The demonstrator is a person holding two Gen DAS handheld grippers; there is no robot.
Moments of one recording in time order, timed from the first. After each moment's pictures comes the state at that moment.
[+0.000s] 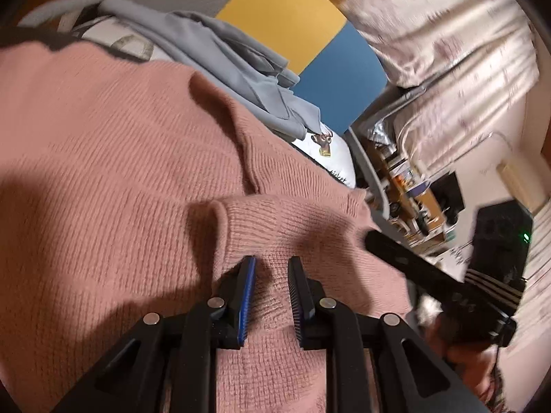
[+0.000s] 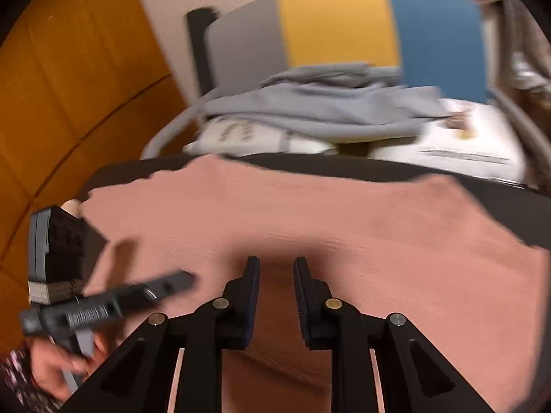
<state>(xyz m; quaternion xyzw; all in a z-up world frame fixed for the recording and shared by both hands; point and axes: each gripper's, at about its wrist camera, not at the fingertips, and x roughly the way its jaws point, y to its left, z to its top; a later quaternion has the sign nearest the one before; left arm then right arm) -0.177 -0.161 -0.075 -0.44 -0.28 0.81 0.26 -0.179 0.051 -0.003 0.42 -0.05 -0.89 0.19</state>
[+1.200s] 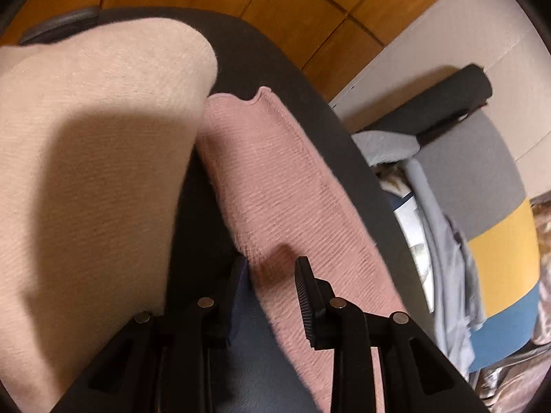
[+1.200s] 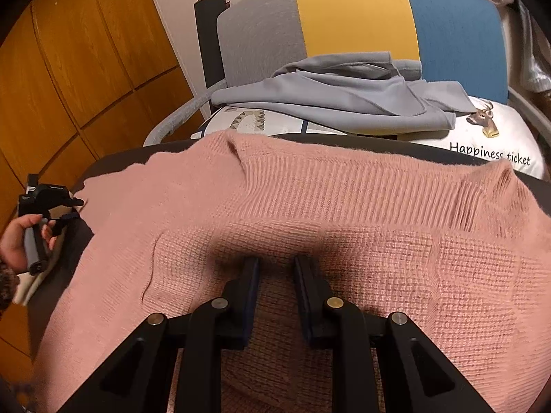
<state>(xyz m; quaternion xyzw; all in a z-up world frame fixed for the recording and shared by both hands) -0.189 -0.520 -0.089 -0.34 -0.44 0.79 -0.25 -0.188 0.032 -0.040 0.40 -0.06 -0.89 0.18</state>
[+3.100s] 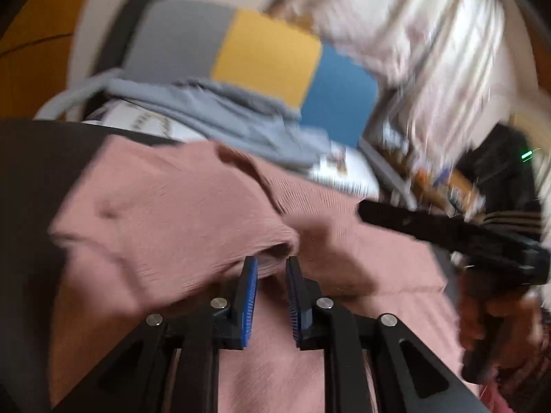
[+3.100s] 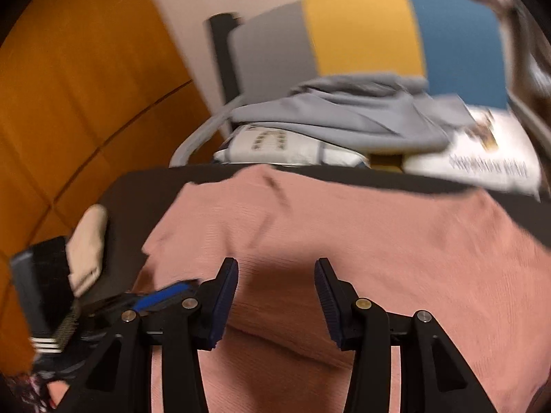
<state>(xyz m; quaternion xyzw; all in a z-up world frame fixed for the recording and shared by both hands) -0.097 -0.225 -0.021 -0.33 -0.17 0.91 0.18 -0.158 0.001 0.039 0.39 -0.04 -0.89 0.23</state>
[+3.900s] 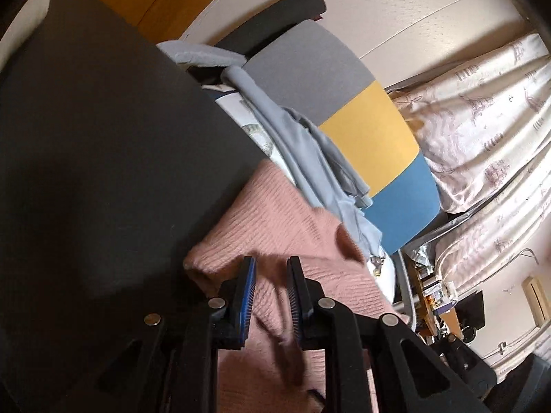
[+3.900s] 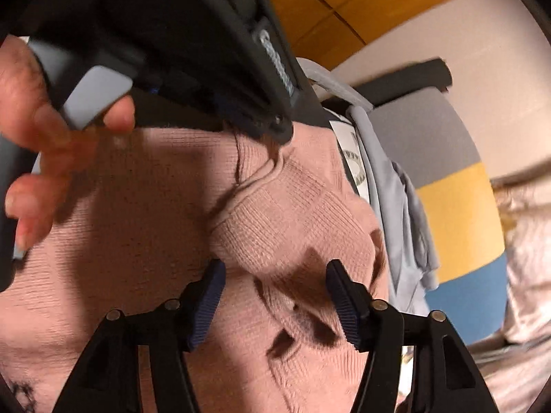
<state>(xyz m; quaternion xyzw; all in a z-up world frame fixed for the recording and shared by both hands) -0.143 -0.332 -0.072 -0.33 -0.40 0.85 0.06 -0.109 -0.174 -0.040 0.28 0.51 -0.77 0.25</state>
